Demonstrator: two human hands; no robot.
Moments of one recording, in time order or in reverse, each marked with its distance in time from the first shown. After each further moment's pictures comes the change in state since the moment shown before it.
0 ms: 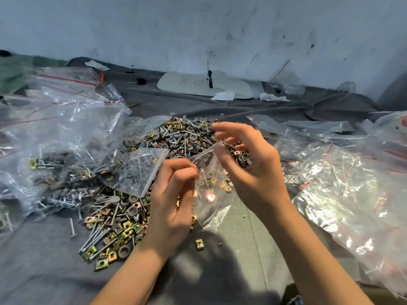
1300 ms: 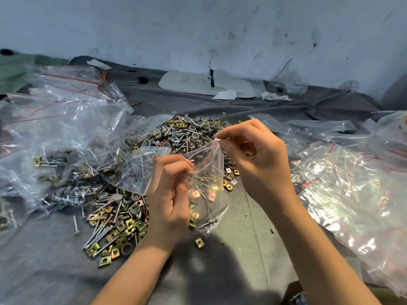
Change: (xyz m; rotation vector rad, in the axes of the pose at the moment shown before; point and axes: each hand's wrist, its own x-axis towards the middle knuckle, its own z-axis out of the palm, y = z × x) left_hand 0.002 -0.003 0.001 -0.009 0.120 -0.043; right_hand 0.008 0.005 0.000 0.044 0.045 0.056
